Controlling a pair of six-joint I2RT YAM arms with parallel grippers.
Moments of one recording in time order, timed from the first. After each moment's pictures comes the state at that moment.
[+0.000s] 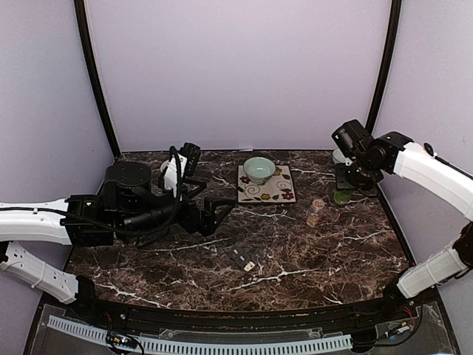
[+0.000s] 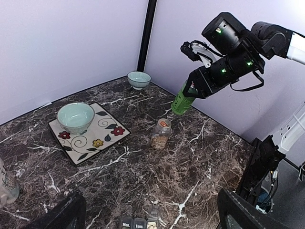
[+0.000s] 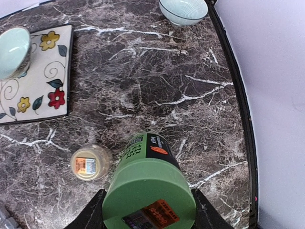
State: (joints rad) left arm -1.23 1.14 0.94 -0.05 -0.36 -0.28; right arm 0.55 1.35 1.26 -1.00 0.47 0.52
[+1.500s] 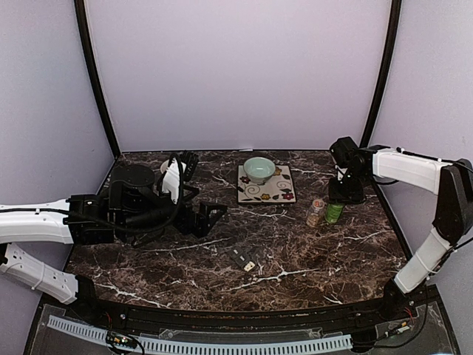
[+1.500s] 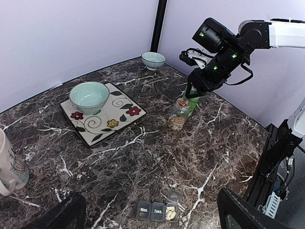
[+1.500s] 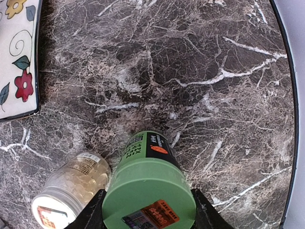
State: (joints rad) left arm -1.16 1.13 0.89 -0.12 -0.31 -0.28; right arm 0.36 1.59 1.16 -0.80 0.20 0.44
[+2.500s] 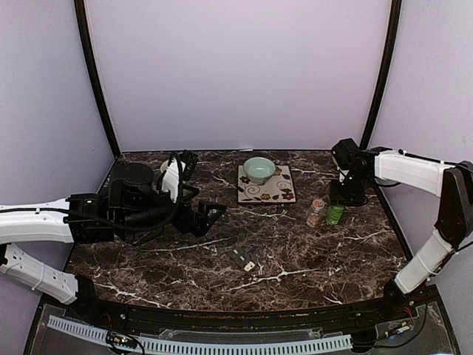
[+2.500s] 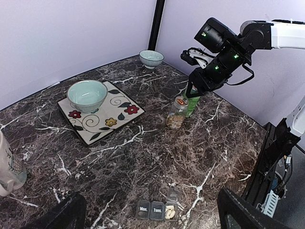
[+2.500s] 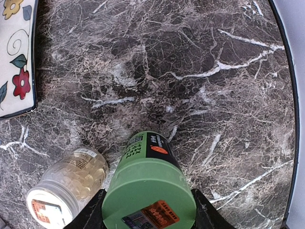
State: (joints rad) left arm -1.13 1.12 0.89 -0.12 -0.27 -0.28; right arm 0.36 1.56 1.14 -0.80 0.20 0.47
